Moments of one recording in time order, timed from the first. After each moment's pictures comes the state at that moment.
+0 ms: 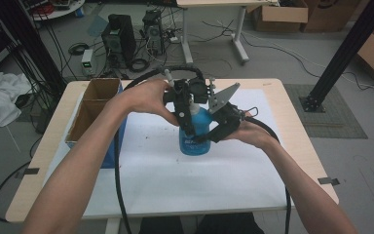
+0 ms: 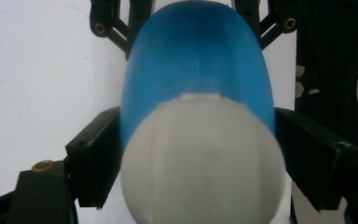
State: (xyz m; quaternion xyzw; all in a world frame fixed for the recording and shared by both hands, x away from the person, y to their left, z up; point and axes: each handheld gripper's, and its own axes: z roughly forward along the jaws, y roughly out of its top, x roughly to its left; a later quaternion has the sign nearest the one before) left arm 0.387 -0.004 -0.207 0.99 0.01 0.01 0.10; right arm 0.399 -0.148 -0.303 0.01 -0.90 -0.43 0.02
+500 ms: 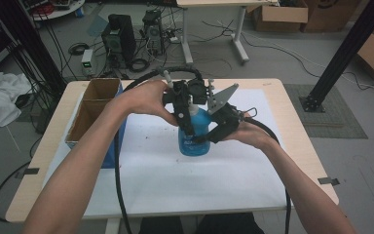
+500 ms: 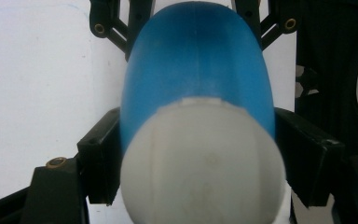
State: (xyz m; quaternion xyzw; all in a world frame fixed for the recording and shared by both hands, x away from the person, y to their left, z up) left arm 0.386 -0.002 -0.210 0.99 0.01 0.01 0.10; right arm 0.399 -0.146 -0.306 0.01 -0.90 -0.43 0.02
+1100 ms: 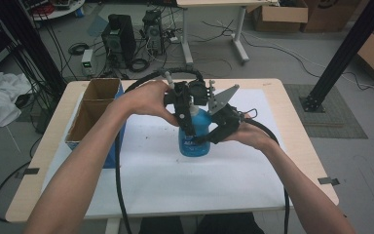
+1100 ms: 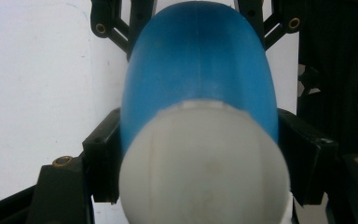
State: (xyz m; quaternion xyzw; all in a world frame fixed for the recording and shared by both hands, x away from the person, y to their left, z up) left arm 0.387 -0.005 -0.213 0.99 0.01 0.01 0.10; right arm 0.399 -0.147 -0.309 0.00 -0.90 -0.43 0.03
